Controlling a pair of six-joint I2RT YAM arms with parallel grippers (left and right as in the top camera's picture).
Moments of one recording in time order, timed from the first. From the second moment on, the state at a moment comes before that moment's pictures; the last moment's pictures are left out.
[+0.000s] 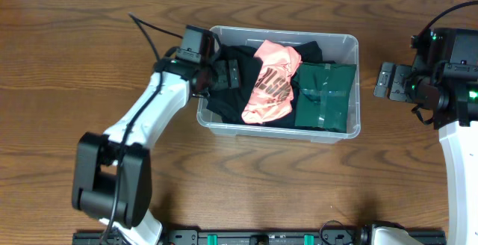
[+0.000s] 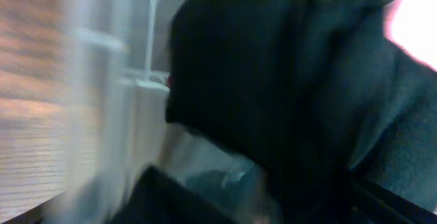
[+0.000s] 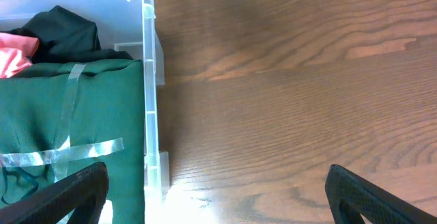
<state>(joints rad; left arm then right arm) -0.31 1.79 1.26 -0.55 0.23 -0.43 -0.10 1.32 1.38 -1.05 0.06 0.09</state>
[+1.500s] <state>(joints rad) -0.44 1.77 1.28 -0.63 -0.01 -0.32 -0.10 1.32 1.38 -1.05 0.06 0.09</state>
